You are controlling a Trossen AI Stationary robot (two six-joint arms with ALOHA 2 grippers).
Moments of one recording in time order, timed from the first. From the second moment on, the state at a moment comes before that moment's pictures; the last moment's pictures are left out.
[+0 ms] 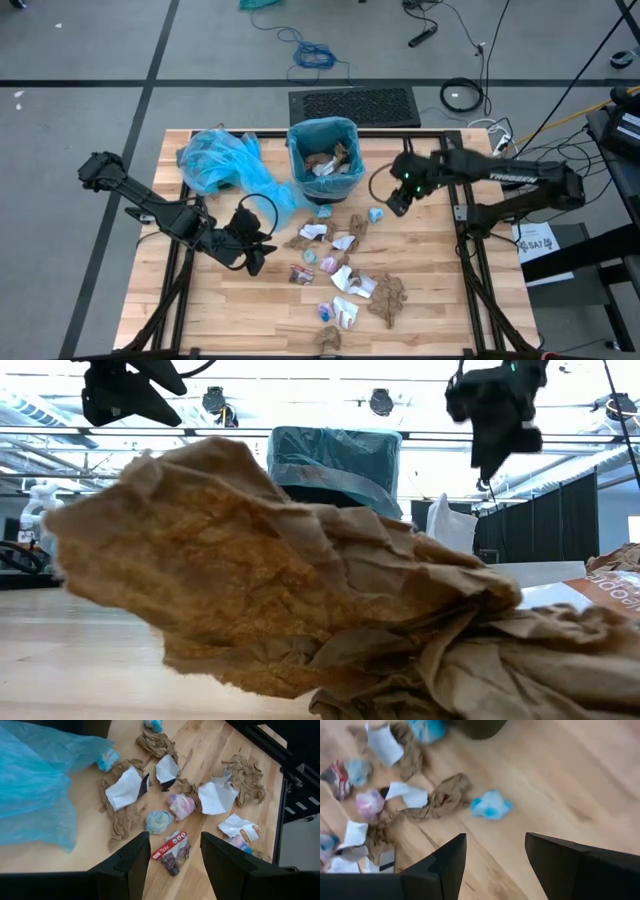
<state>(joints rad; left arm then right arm) -0.51 1.11 0.85 -0.53 -0.47 -0.98 -0.18 1.17 1.03 -1.00 0.01 0.59</state>
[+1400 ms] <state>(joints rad) -0.51 1.11 0.85 -0.53 -0.48 -0.99 -0.20 1.40 0.75 -0.56 -0.11 0.35</state>
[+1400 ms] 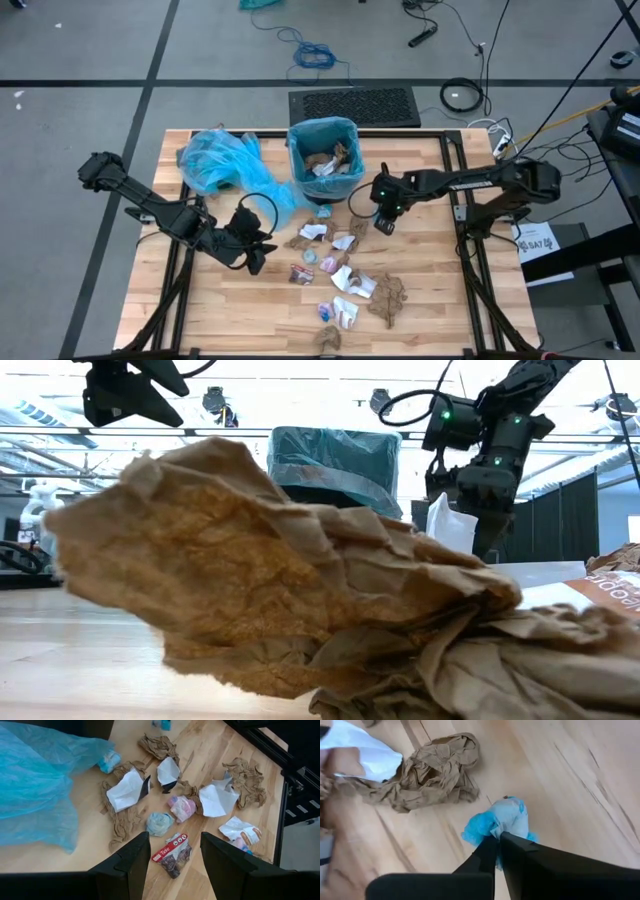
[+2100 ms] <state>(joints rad) -0.51 1.11 0.85 -0.53 -0.48 -0.99 0.03 1.25 1.43 -0.82 0.31 0.56</state>
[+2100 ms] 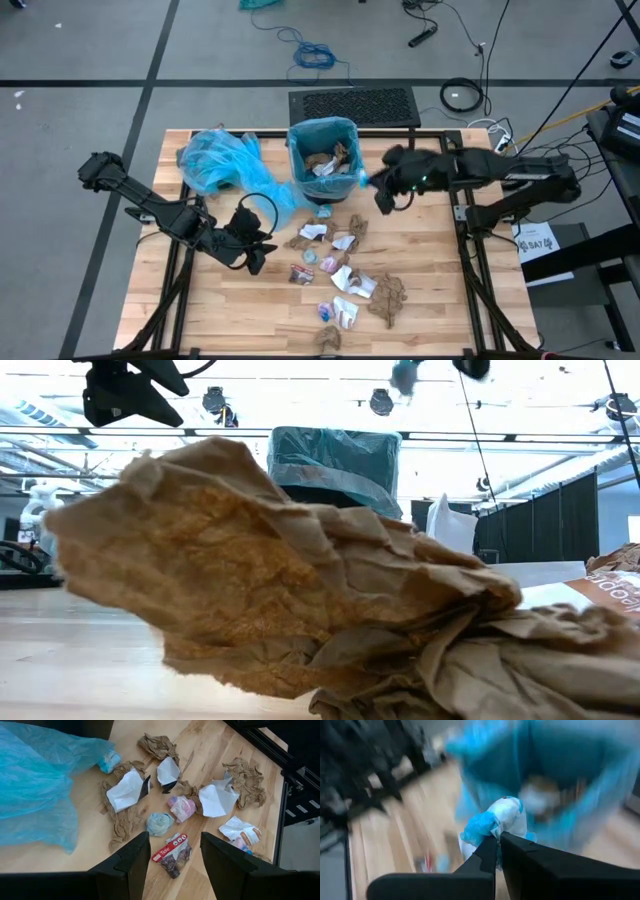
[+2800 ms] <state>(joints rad) -0.51 1.11 0.85 -0.53 -0.48 -1.06 -0.21 1.61 1.60 -0.56 0.12 0.36</state>
